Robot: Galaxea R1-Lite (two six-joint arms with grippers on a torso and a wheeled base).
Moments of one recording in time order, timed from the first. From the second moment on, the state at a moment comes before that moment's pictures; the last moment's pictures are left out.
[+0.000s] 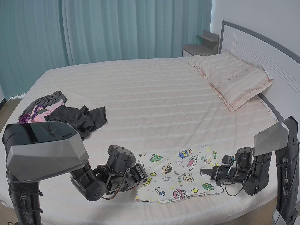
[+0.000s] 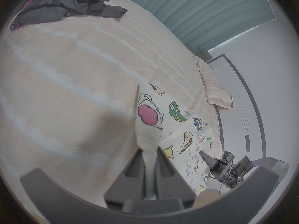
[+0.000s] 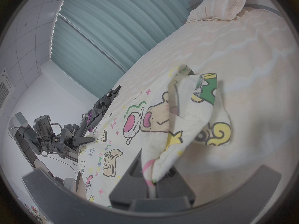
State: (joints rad) left arm -0.61 2.24 -0.72 -0.79 0.00 -1.02; right arm 0.20 2.48 -0.39 -1.55 0.49 0.47
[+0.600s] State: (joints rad) left arm -0.63 2.24 -0.71 -0.79 0.01 -1.02; right arm 0.20 2.48 -0.39 -1.55 0.49 0.47
